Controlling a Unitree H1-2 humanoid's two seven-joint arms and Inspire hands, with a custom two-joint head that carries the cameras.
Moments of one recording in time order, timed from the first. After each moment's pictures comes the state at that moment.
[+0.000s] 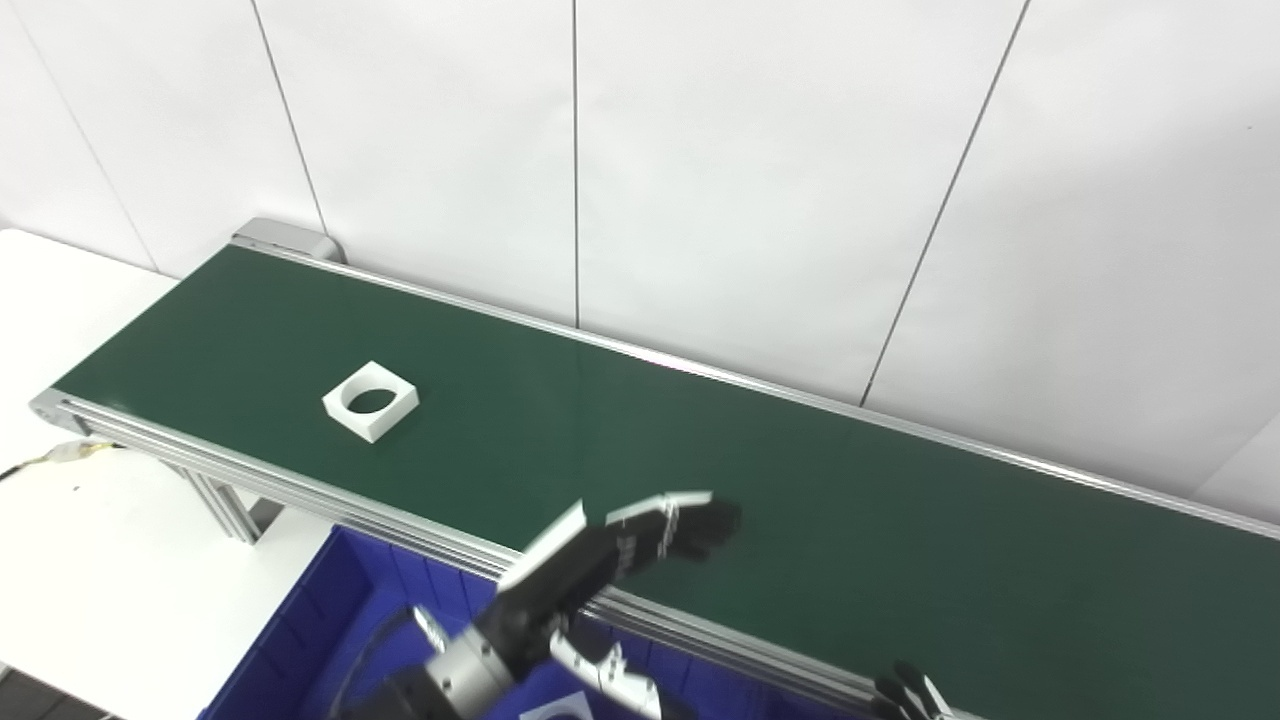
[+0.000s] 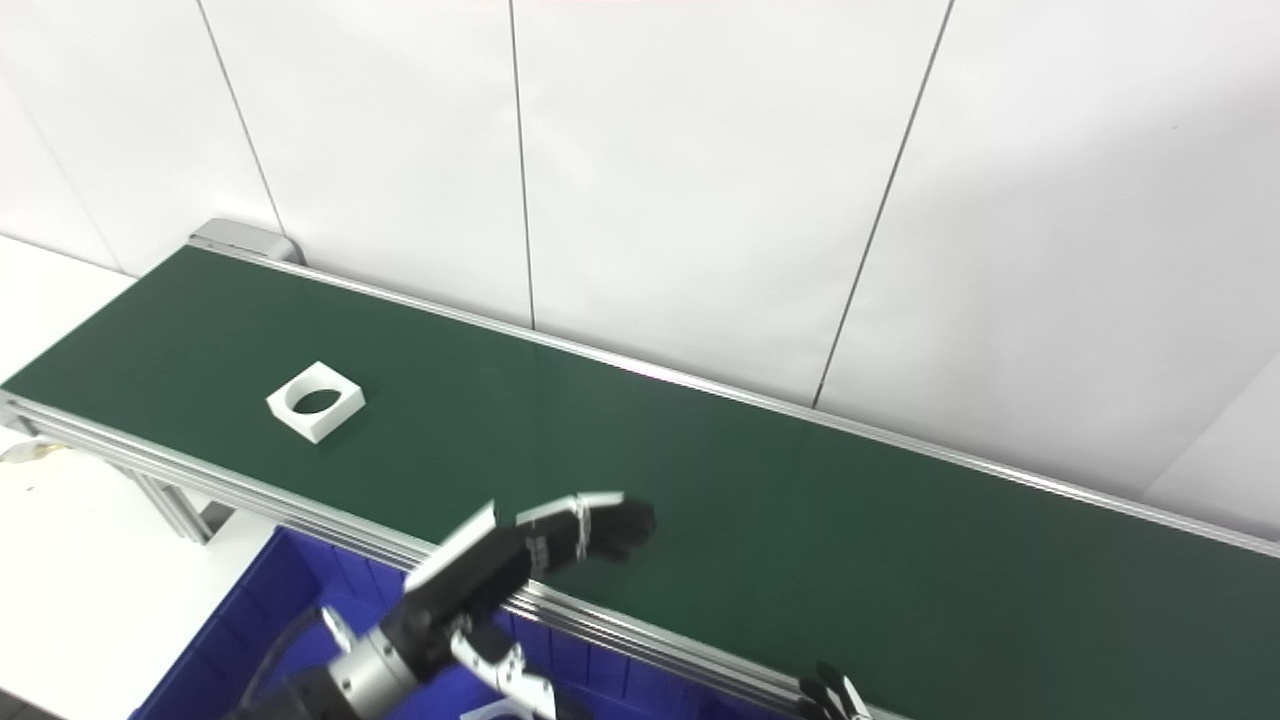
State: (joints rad) left arm 0.20 0.21 -0.09 -0.45 0.05 -0.06 -0.30; right arm 0.26 -0.11 0.23 0.07 -0.18 -0.39 0.07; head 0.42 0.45
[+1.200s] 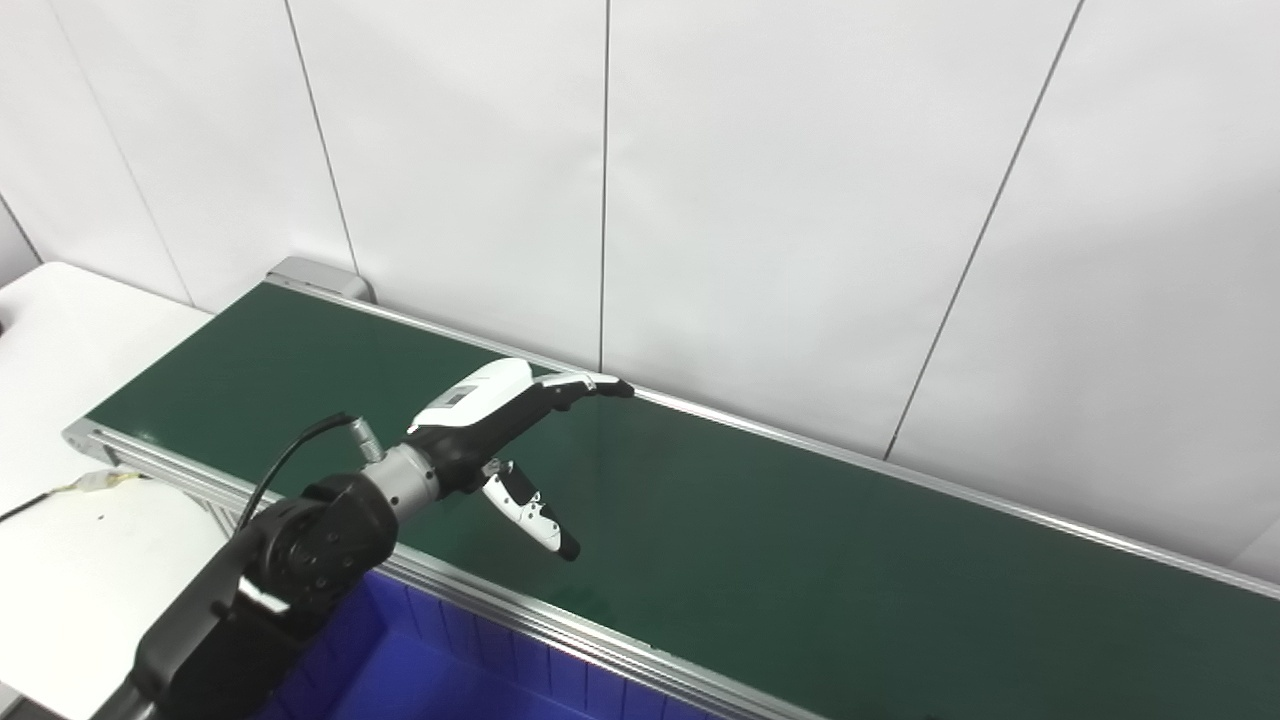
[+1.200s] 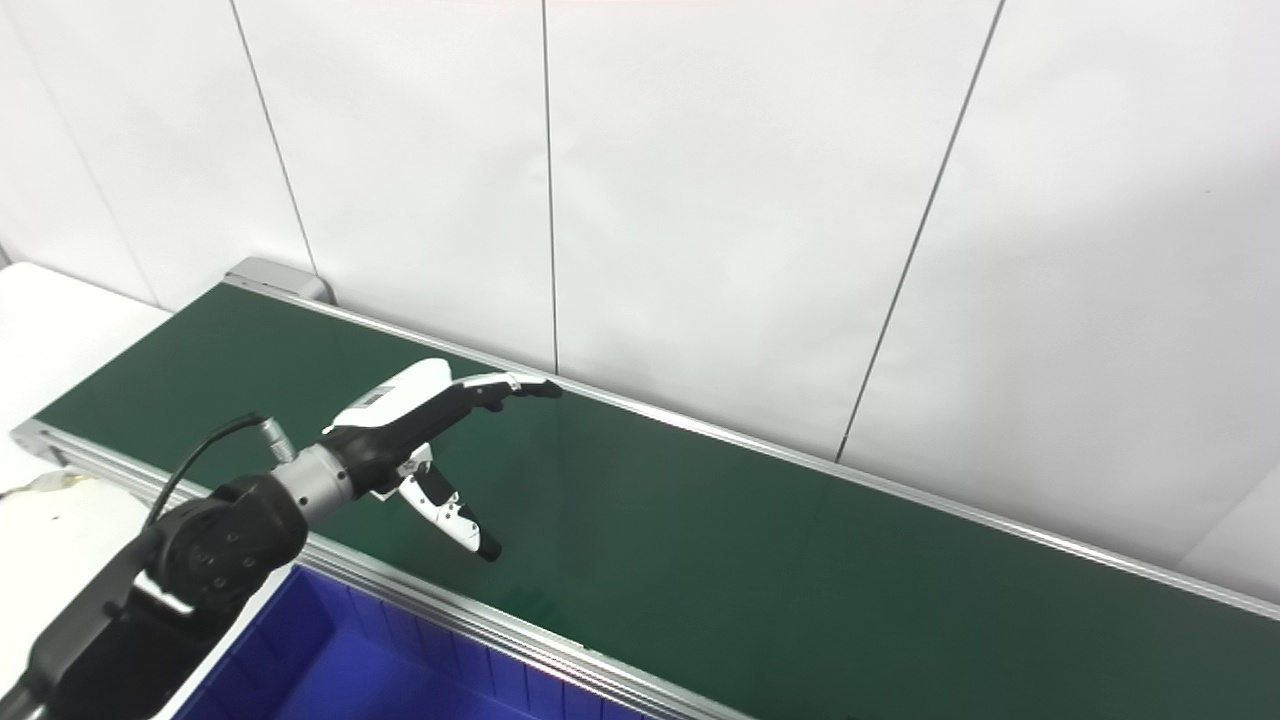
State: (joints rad) left arm -0.06 0.60 -0.01 -0.30 0.44 0.08 -0.34; right arm 0.25 -0.10 0.23 0.08 -0.17 -0.40 0.07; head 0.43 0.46
